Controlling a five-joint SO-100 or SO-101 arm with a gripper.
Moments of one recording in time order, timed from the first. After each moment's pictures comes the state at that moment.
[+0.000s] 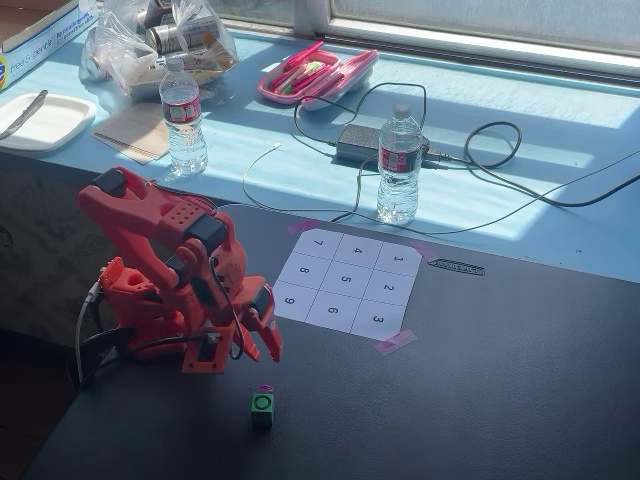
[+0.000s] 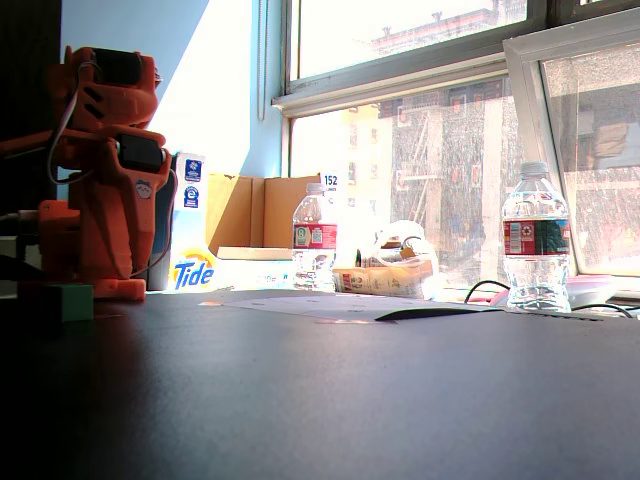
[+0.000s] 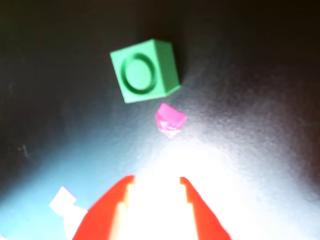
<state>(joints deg) 15.2 152.8 151.0 56.1 -7.6</state>
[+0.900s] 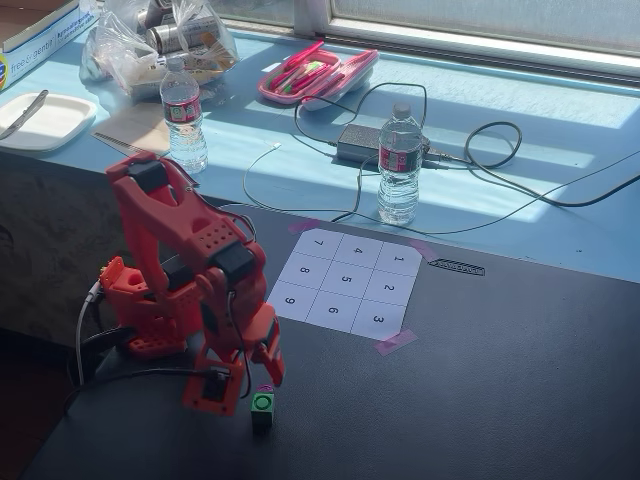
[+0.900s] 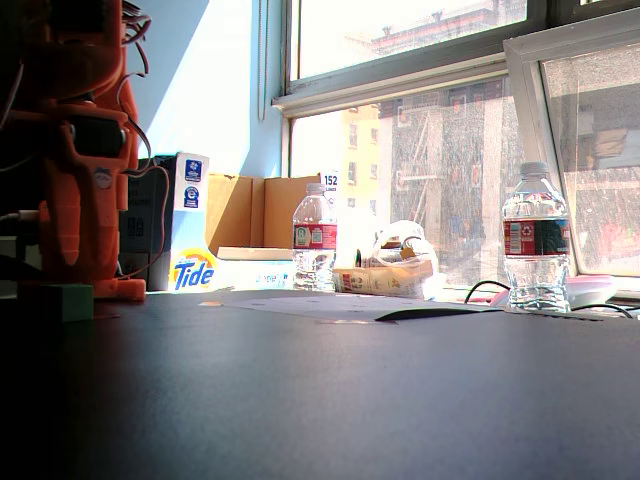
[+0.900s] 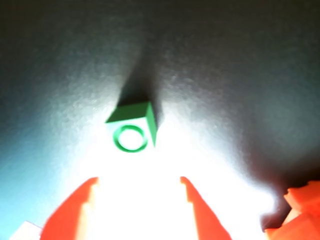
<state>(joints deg) 29.0 114.8 120.0 68.0 -26.4</state>
